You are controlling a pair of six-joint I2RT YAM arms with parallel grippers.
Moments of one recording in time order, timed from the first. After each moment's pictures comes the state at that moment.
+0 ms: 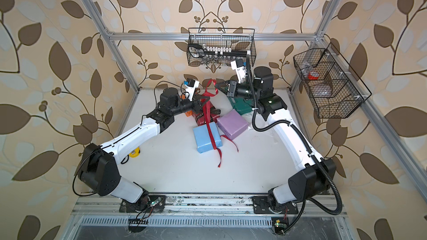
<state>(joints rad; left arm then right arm) -0.46 1.51 1.21 0.15 0.50 -0.25 0.31 1.47 1.53 -0.20 -0.79 0.65</state>
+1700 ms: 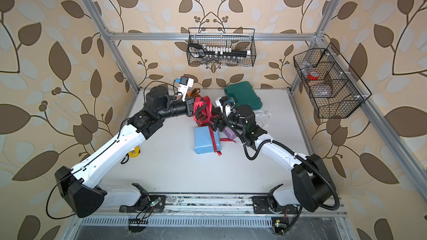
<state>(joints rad) -0.53 1.30 1.29 -0.14 0.59 -0.62 0.52 1.42 0.89 0.40 -0.55 0.18</state>
